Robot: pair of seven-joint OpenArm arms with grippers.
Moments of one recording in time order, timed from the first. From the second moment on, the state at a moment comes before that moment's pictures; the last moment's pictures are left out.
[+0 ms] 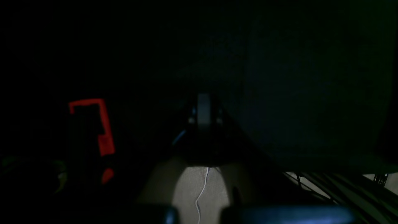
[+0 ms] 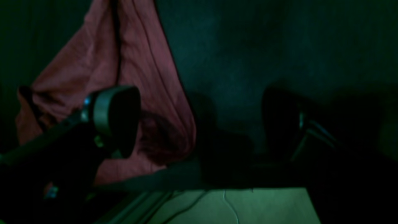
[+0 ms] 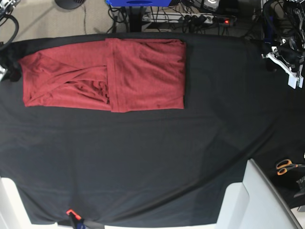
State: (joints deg) left arm 21.7 -23.3 -37.0 80.9 -29.9 -31.7 47.0; right arm -1.9 20.9 55.9 50.0 33.8 40.3 -62.5
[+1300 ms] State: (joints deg) left arm 21.8 -23.3 -37.0 80.9 -29.9 -31.7 47.0; right arm -4.4 23.6 36.0 57.3 33.3 40.1 -67.5
